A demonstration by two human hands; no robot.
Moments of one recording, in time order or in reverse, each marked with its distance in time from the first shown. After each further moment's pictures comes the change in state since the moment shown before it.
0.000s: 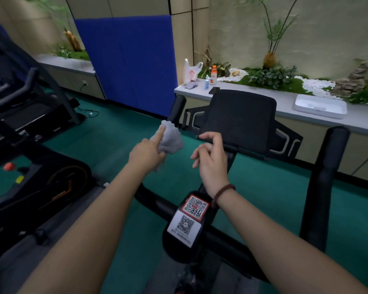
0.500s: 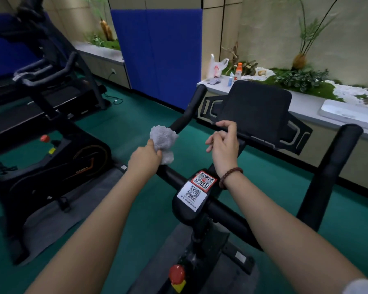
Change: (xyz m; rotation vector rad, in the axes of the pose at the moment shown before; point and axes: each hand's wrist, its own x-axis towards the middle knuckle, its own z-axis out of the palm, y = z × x) left_hand -0.097 -0.011 -0.003 -0.135 0.065 -0.320; right_hand -0.008 0.002 -0.003 0.000 0.029 -0.007
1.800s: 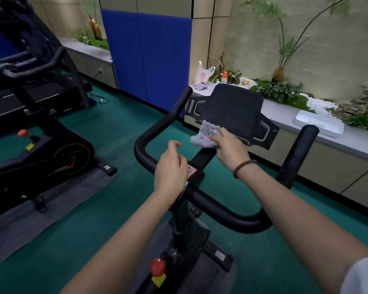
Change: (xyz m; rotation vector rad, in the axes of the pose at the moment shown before) left_hand -0.095 0.082 0.023 -0.584 0.268 0.201; right_hand 0.018 0.005 -0.077 -1.131 -0.409 -0.356
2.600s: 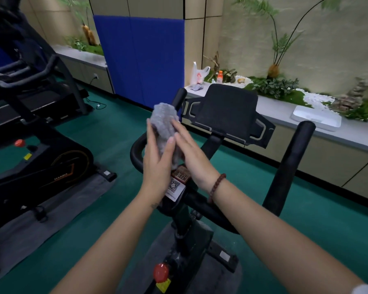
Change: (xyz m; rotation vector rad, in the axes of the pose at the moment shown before) left_hand 0.011 0.003 -0.027 -0.611 -0.002 0.037; right_hand -0.030 -0.102 -0.024 1.366 -0.168 0.036
